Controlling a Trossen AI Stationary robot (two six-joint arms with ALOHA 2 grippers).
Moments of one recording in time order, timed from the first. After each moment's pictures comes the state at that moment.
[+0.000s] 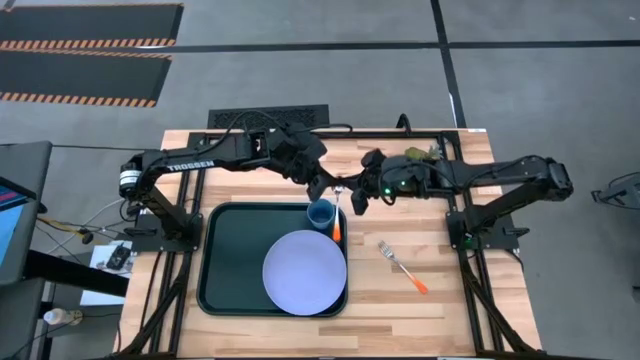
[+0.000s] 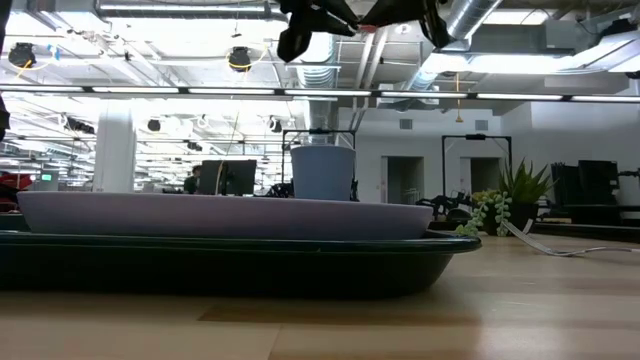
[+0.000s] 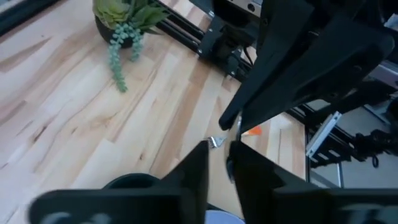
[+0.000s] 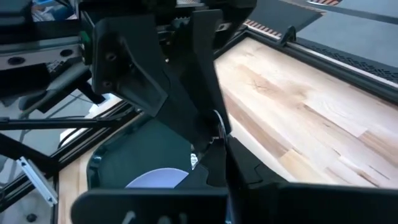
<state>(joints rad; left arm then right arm) 0.21 1.62 1.57 -0.54 0.21 -0.46 0.03 1.30 1.18 -0.32 0.29 0.59</state>
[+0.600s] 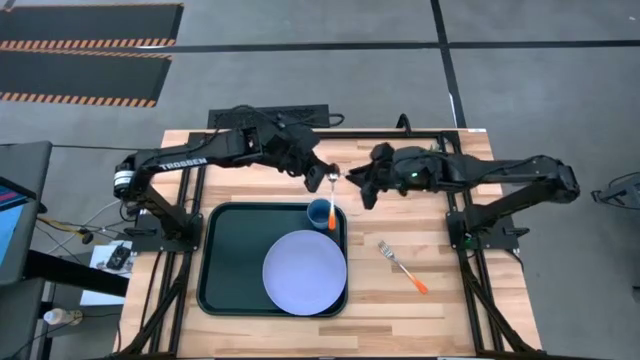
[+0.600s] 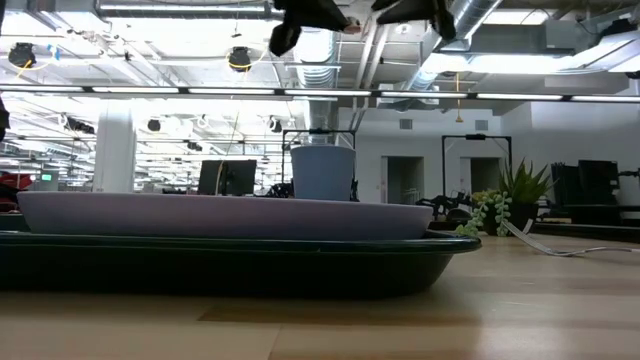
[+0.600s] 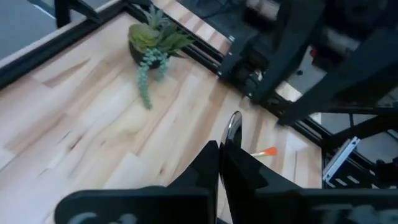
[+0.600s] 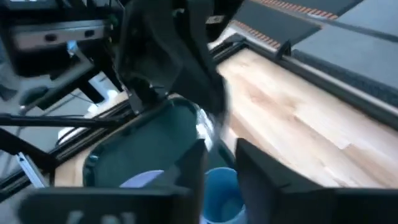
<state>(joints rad) 0.21 1.58 1.57 -0.55 0.13 -0.48 -0.03 1.23 1.18 -0.36 0.26 0.51</state>
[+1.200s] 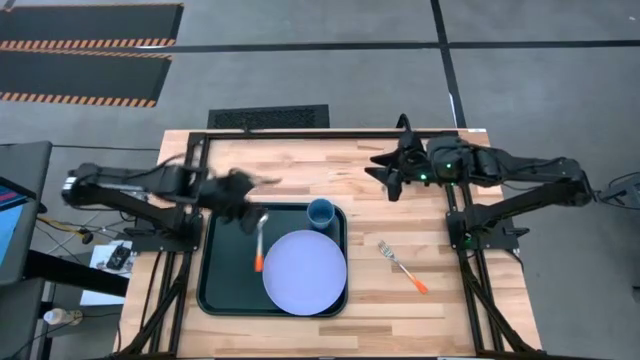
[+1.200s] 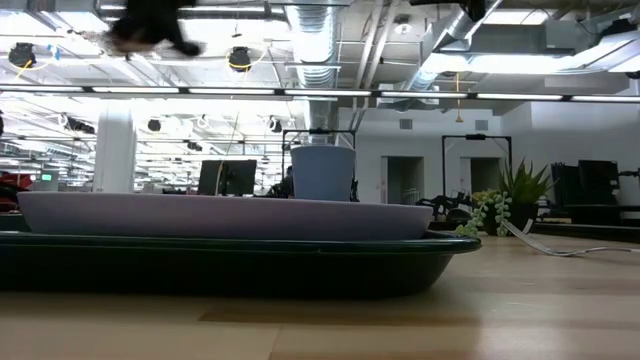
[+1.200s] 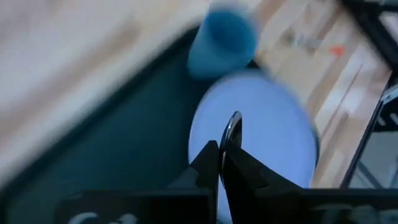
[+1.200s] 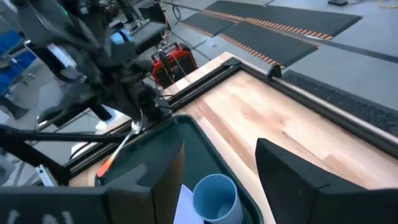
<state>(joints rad) -0.07 1.07 1.10 -0.96 -0.12 -0.88 -0.03 1.06 1.18 -0.45 0.27 0.50</state>
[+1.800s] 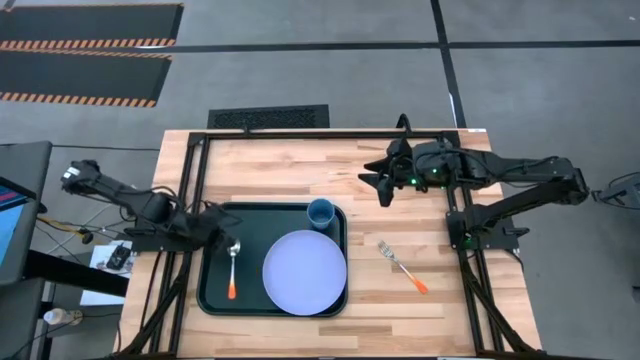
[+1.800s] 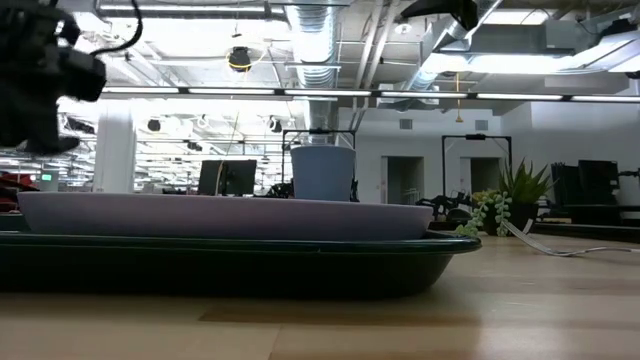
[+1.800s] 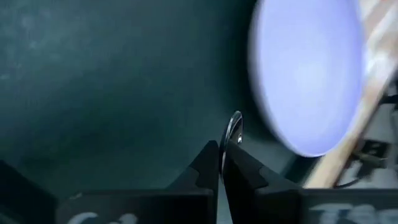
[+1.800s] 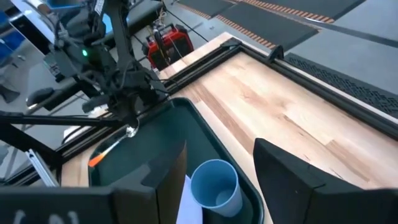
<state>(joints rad) -0.39 0.58 0.44 -0.79 -0.11 -1.34 -0.02 1.12 1.18 -0.46 0.26 0.52</state>
